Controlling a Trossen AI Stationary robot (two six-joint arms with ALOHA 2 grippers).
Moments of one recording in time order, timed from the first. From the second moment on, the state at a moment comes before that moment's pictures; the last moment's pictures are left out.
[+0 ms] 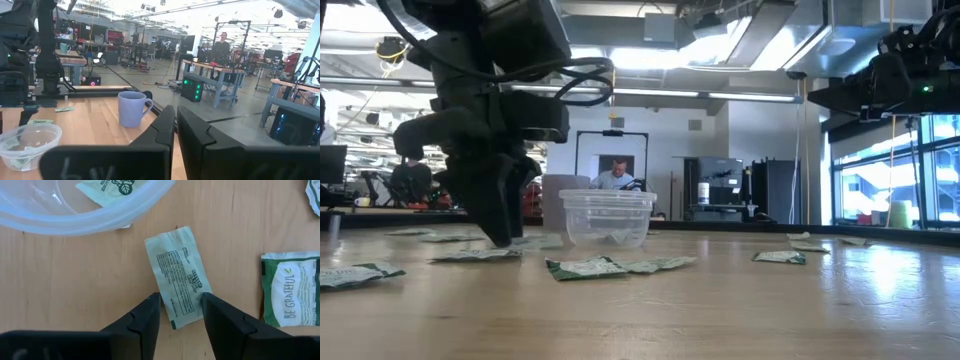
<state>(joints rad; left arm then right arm) -0.18 1.66 0.78 -0.31 -0.04 -0.26 -0.48 0.00 0.01 0.14 0.01 -0.13</state>
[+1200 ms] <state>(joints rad) -0.18 1.67 0.98 -0.69 -0.03 -0.14 -0.48 0.00 0.01 0.14 0.01 -0.14</state>
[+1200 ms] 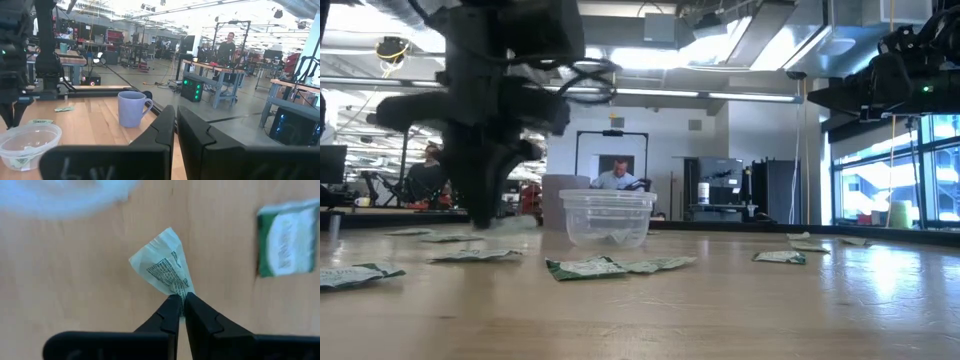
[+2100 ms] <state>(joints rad) -0.04 1.67 1.12 -0.54 -0.07 0.09 -0.48 0.00 0.01 0.14 0.01 -0.14</state>
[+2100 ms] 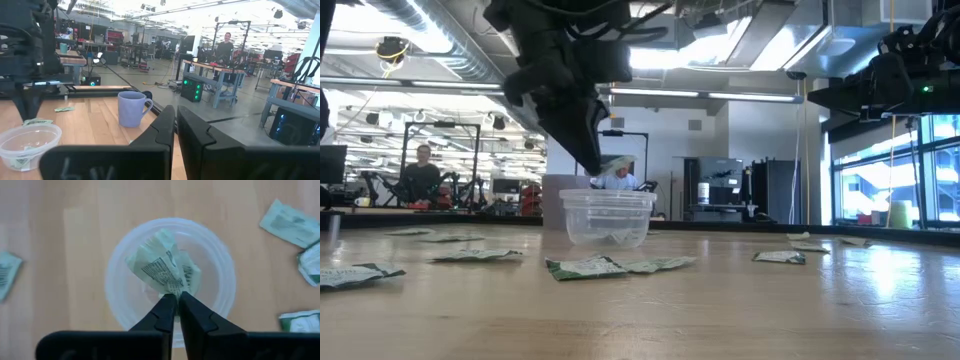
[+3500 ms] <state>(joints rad) -0.04 1.52 1.01 -0.84 -0.14 -0.32 -0.48 0.00 0.01 0.13 0.01 -0.14</state>
